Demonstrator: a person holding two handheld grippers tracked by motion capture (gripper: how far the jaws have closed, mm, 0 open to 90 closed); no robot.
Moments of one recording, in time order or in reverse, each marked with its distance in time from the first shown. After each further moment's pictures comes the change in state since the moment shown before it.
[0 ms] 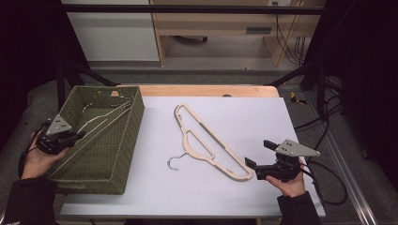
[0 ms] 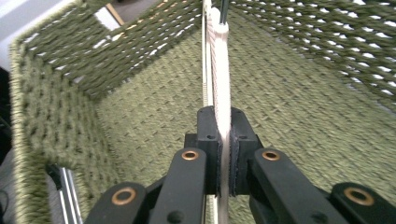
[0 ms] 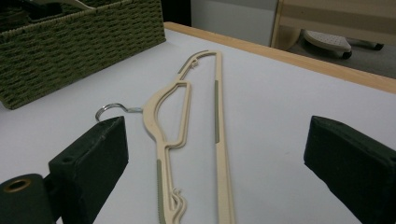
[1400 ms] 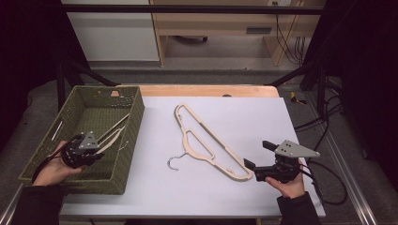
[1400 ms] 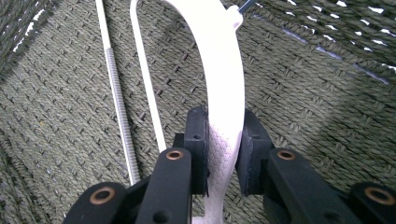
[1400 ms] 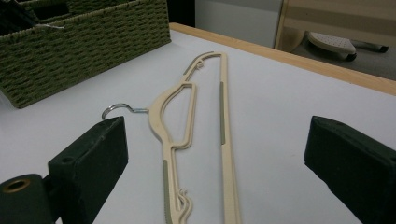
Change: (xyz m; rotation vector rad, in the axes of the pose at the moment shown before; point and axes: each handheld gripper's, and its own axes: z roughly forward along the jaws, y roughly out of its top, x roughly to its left) left arm -0.059 0.006 0.028 0.200 -0.172 0.180; right arm 0.005 0.002 -0.001 -0.001 0.011 -0.008
